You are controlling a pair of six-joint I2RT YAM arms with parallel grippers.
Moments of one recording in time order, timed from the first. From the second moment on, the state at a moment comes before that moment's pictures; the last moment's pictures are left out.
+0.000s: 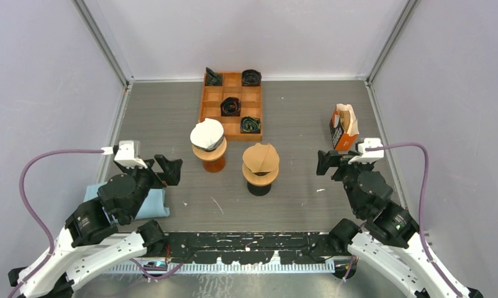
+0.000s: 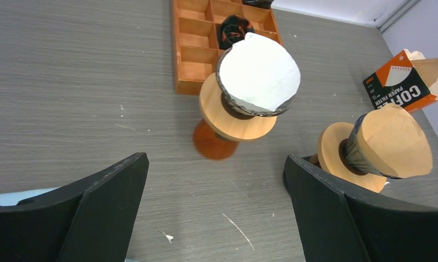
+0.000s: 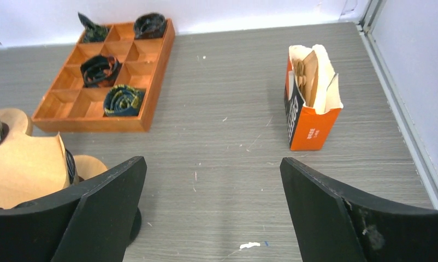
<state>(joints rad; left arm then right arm) -0.94 0.43 0.89 -0.74 -0.70 -0.49 0.72 0.38 0.75 -0.54 0.63 0.23</state>
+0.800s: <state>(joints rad) -0.94 0.24 0.75 -0.77 -0.82 -0.47 0.72 0.24 0.70 -0.47 0.68 0.23</state>
